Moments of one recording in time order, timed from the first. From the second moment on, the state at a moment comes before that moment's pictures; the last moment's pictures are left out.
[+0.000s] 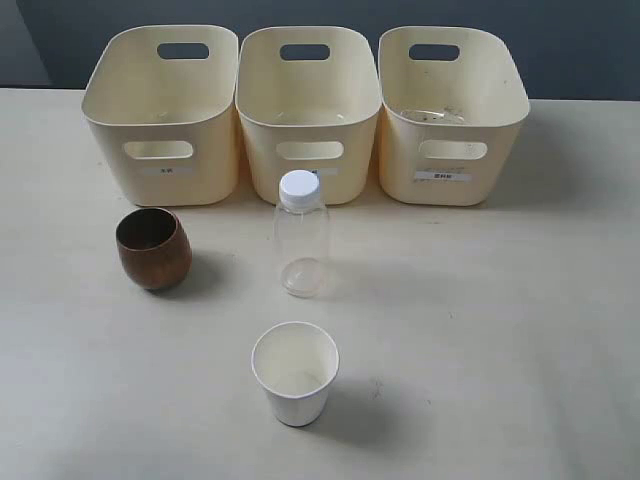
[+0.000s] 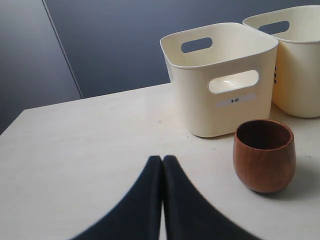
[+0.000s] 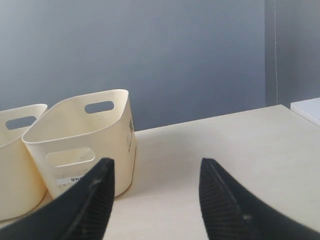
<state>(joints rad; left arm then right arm) -0.04 0.00 0.00 0.04 0.23 0.12 -0.03 0.01 0.00 -0.38 0.12 0.56</state>
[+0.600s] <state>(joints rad) -0.04 0.00 0.00 0.04 0.23 0.12 -0.03 0.01 0.00 0.00 -0.04 0.56</state>
